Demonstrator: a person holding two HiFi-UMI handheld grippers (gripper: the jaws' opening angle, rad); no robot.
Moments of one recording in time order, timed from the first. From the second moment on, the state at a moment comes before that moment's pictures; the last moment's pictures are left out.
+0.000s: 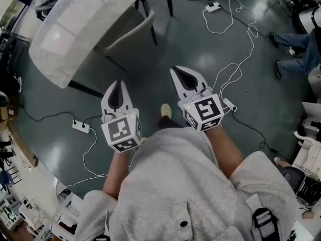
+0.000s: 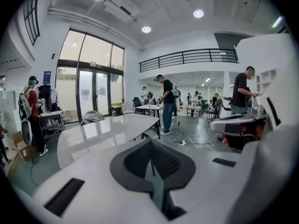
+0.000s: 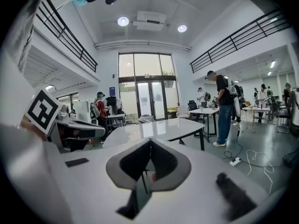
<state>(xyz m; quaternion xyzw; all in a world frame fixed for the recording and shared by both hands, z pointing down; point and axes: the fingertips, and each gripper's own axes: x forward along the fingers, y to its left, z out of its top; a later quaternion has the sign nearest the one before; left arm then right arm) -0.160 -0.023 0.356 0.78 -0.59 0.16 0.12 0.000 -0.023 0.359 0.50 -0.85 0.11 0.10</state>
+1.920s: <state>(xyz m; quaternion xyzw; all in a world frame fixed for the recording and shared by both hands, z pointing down) -0.138 -0.227 0.395 0.76 -0.59 0.22 0.15 0.025 -0.234 0.380 0.46 -0.86 0.11 0.16</state>
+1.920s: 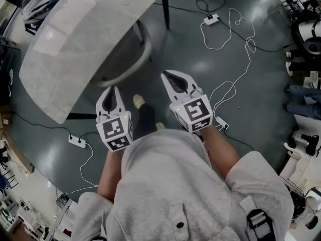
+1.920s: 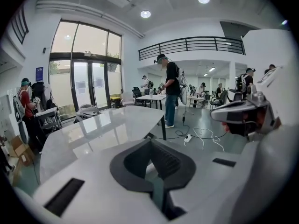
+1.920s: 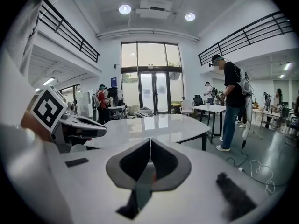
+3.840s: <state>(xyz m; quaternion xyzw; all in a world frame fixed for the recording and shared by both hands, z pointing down) -0.117 -0.267 0.650 0.76 -0.12 0.60 0.21 -0.034 -0.323 0.663 -0.29 -0.77 -0.21 0.53</state>
